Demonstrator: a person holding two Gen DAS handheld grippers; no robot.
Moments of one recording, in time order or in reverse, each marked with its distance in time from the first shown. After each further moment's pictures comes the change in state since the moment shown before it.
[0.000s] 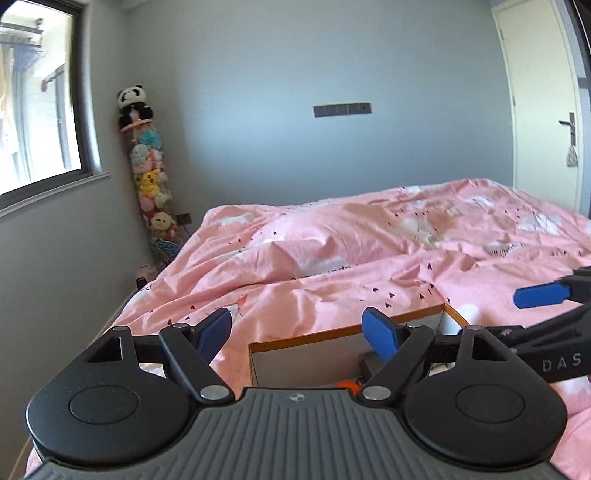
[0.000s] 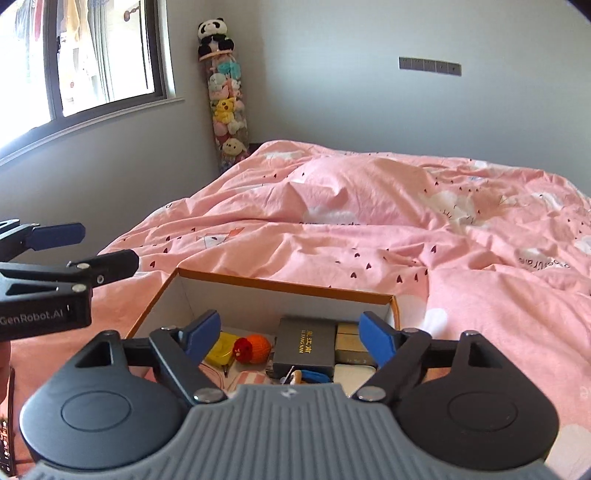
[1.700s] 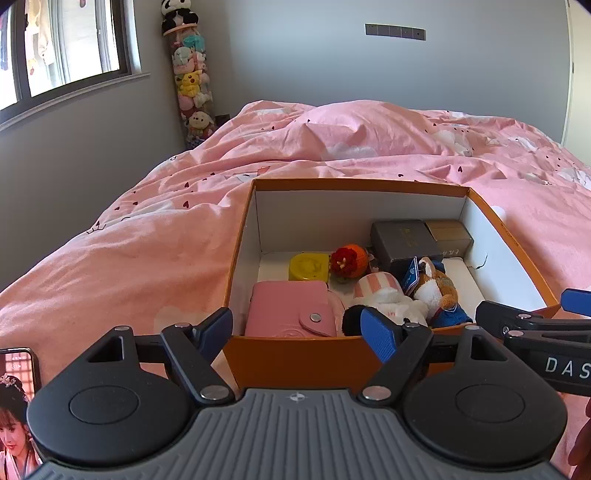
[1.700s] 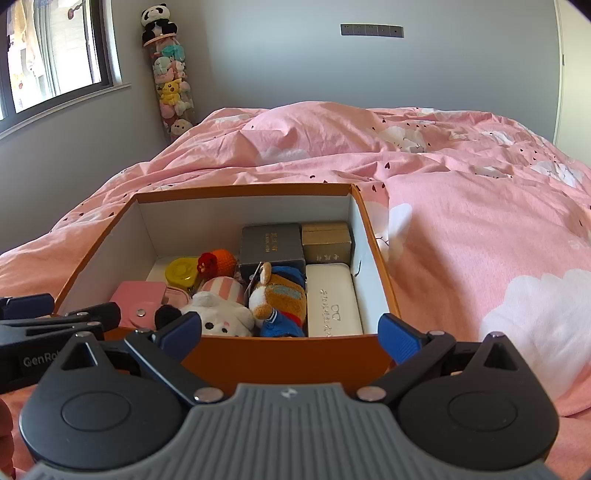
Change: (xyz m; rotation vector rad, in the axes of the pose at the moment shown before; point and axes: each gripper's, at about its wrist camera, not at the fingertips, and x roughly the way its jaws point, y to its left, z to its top) left arm 0.004 -0.028 -0.088 -0.122 0.304 0.109; right arm 0.010 0.004 -0.100 0.117 0.080 -0.135
